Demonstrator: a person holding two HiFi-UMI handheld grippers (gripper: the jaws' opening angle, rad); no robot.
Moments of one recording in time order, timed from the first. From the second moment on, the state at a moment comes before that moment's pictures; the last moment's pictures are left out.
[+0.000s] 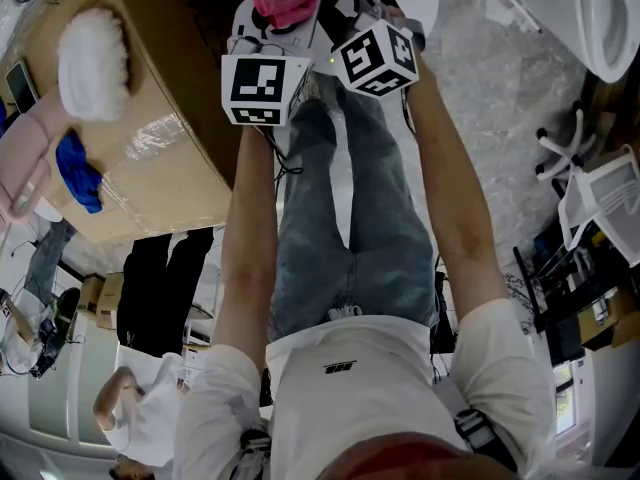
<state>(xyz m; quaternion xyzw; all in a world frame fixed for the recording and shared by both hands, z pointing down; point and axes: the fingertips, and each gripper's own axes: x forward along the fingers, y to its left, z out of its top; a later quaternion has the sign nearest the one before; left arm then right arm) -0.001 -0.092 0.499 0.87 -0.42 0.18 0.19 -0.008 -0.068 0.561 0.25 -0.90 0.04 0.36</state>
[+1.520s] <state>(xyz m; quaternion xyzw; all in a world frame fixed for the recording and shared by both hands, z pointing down) -0.011 -0.100 0.407 0.88 -0.42 0.16 0.15 -0.011 -0.064 0.562 0.25 -0.89 0.03 0.38</state>
